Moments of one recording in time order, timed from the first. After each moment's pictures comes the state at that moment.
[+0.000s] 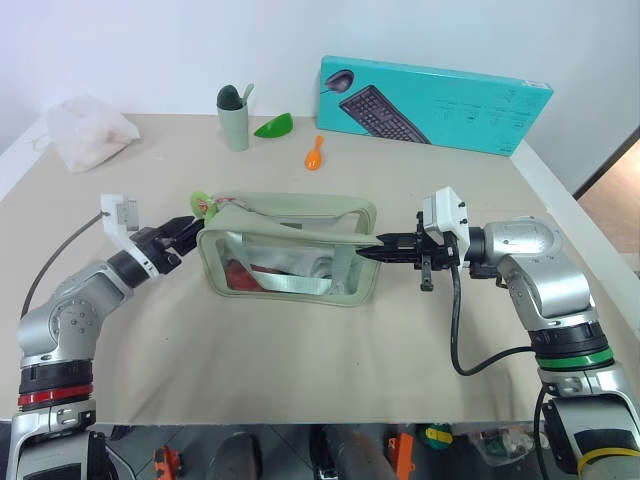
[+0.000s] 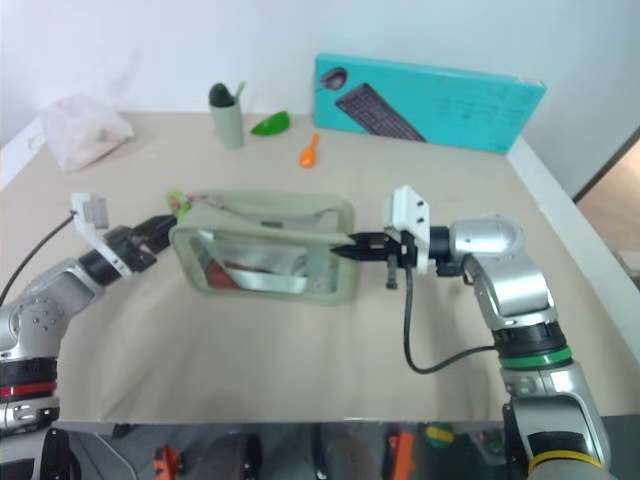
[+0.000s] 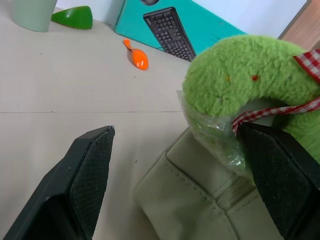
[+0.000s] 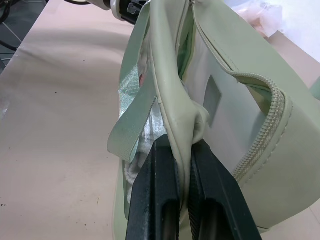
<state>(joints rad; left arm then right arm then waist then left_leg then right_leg) -0.42 0.55 0.33 0.10 -0.82 0.65 -0.68 -0.64 -0.67 0.08 0.01 0.36 0.24 1.27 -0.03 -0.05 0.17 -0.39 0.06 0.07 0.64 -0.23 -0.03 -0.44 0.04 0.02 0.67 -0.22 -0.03</state>
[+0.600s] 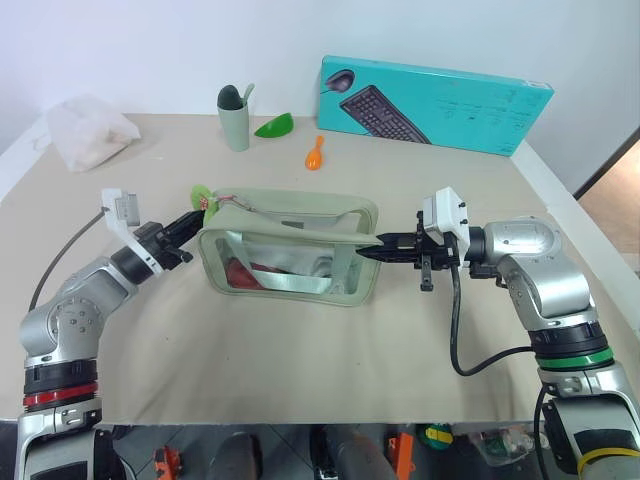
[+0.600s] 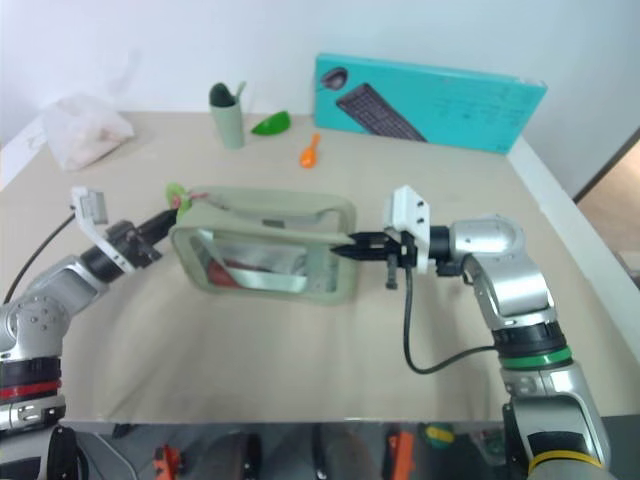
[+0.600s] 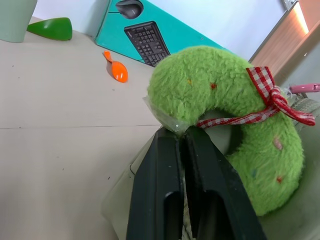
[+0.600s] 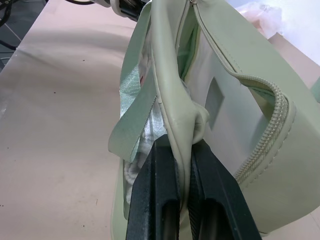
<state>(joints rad) -0.43 0.52 0.35 0.05 -0.86 0.67 -0.68 -0.64 -0.67 0.08 0.02 0.36 0.22 1.27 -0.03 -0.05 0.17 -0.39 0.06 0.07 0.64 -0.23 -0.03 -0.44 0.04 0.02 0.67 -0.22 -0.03</state>
